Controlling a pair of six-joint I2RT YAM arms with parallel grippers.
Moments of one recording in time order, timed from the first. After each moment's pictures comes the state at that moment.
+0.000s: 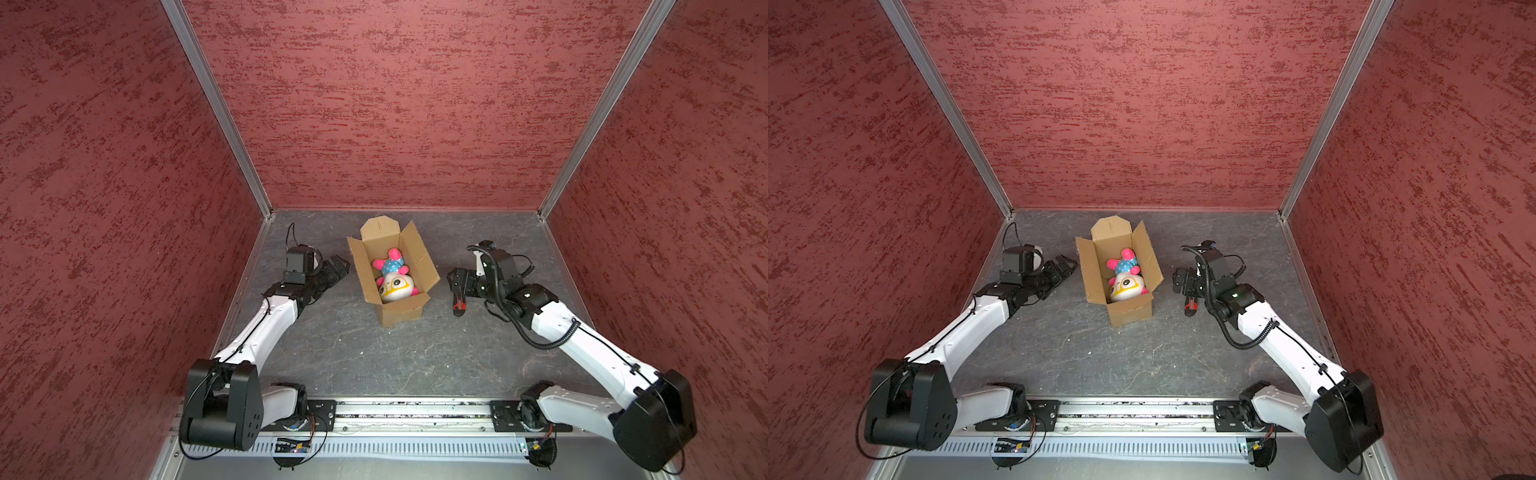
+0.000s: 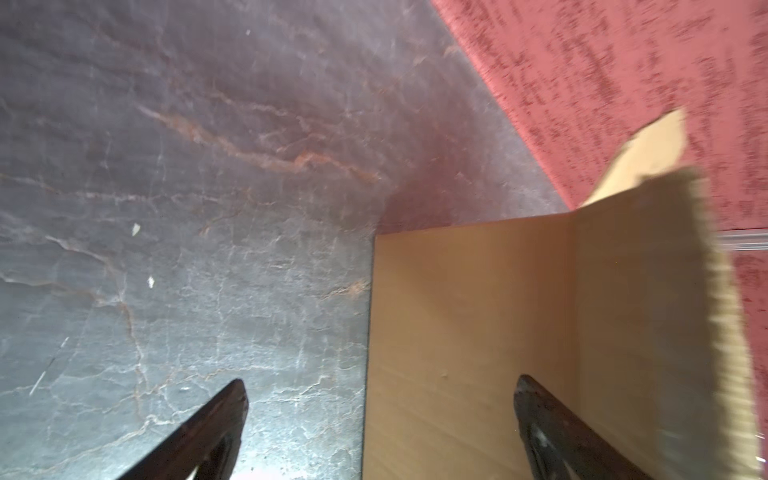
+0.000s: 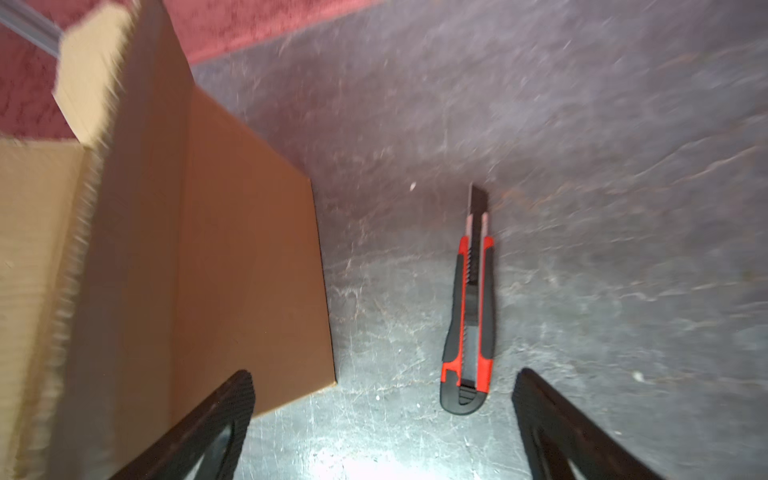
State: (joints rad) left arm -0.09 1.23 0.79 -0.27 0.27 -0.77; right arm 0.48 1.17 0.94 -0.48 0.07 0.54
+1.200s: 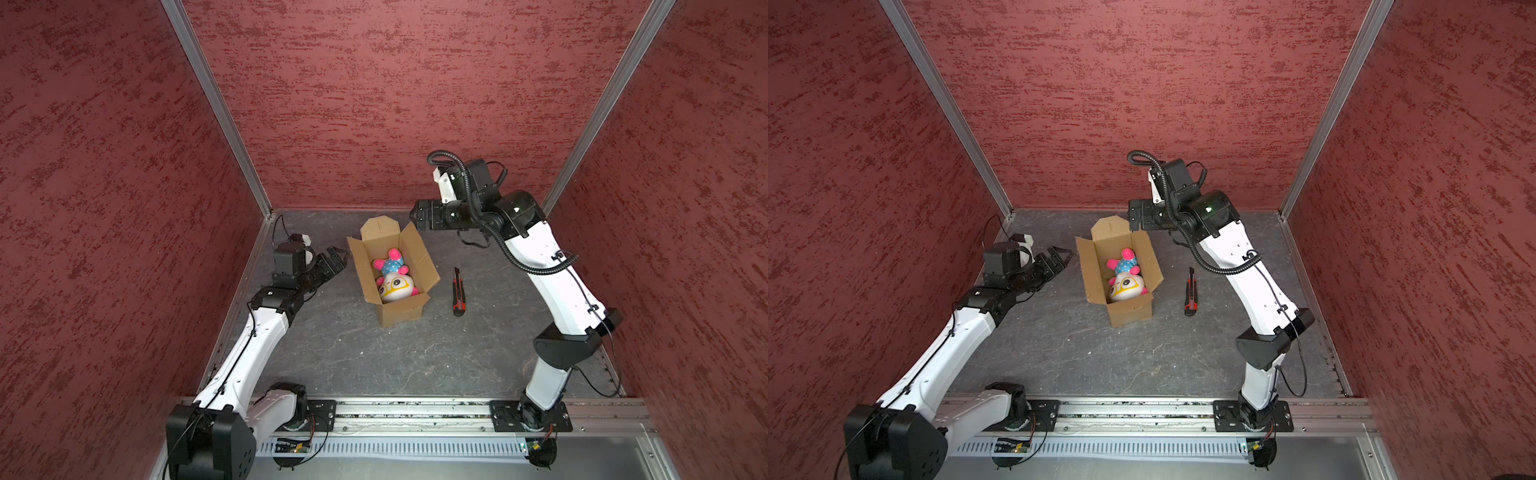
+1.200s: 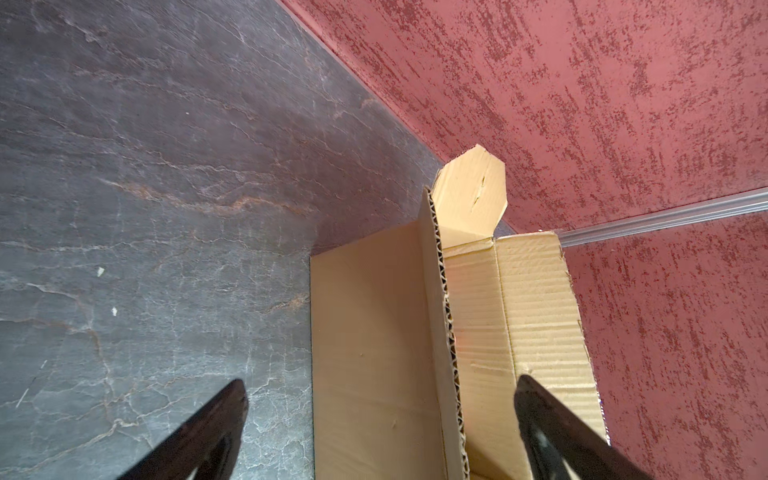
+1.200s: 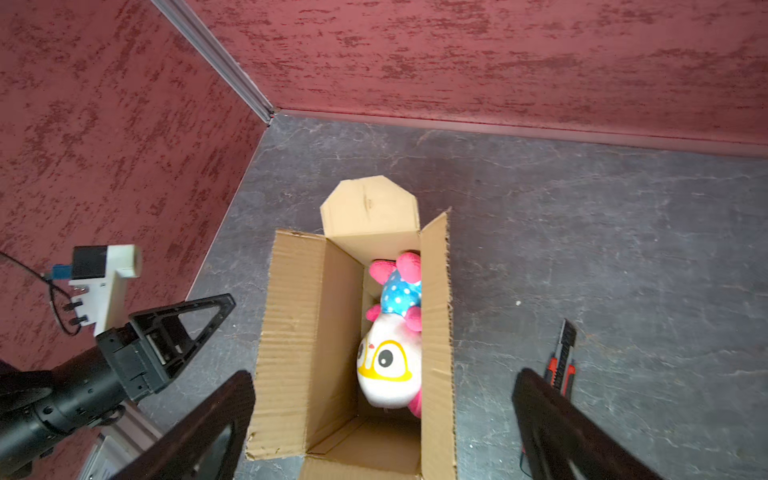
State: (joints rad) left arm -0.11 1.07 0.84 -0.33 0.29 -0.76; right arm 0.64 1.84 2.37 -1.22 0.01 0.42
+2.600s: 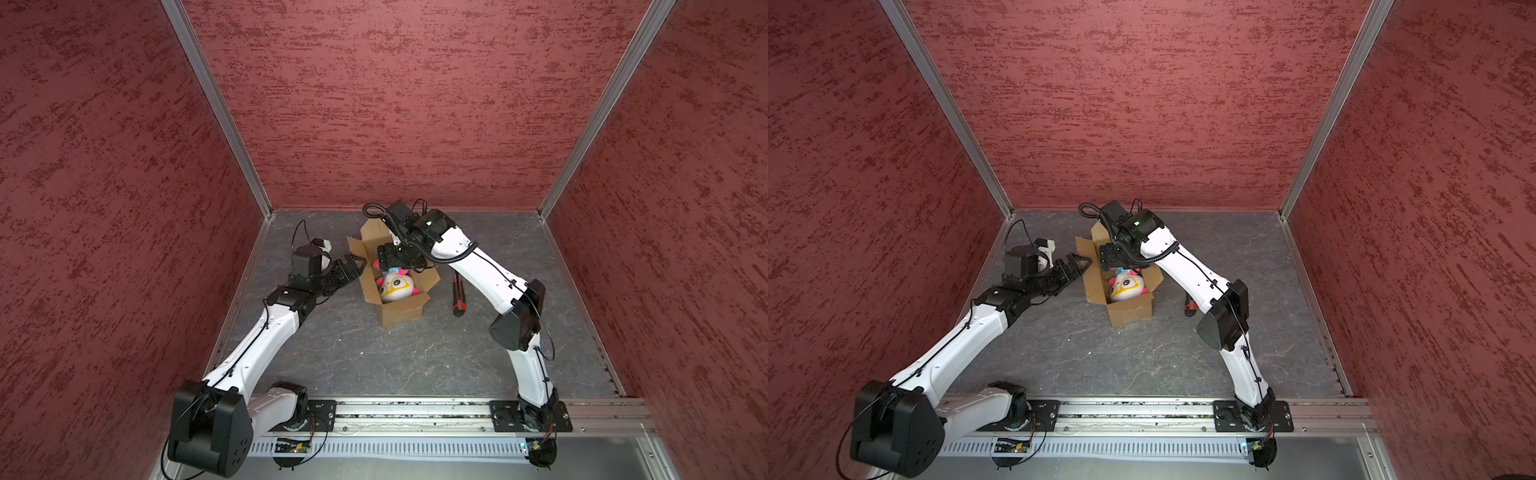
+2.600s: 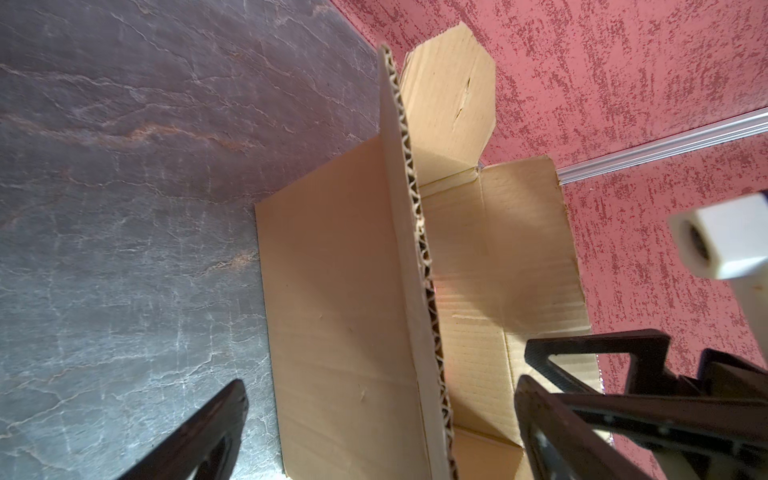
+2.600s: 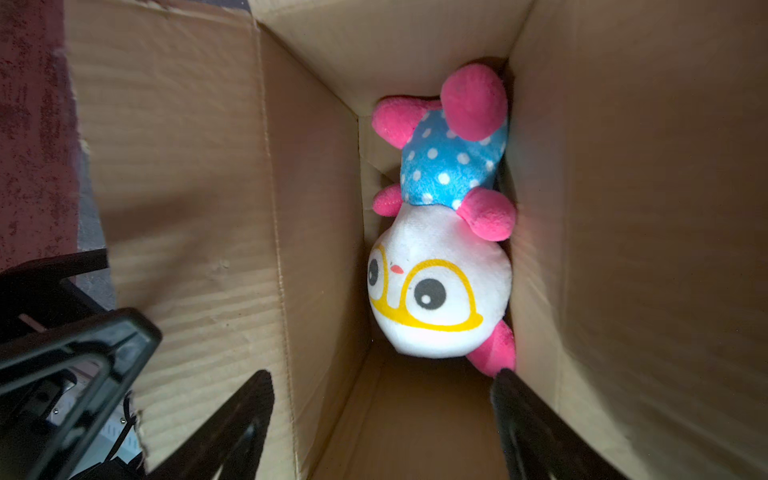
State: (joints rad) left arm -0.22 1.14 0.78 -0.22 0.36 -0.80; right arm 0.78 2.14 2.31 -1.32 -0.04 0.60
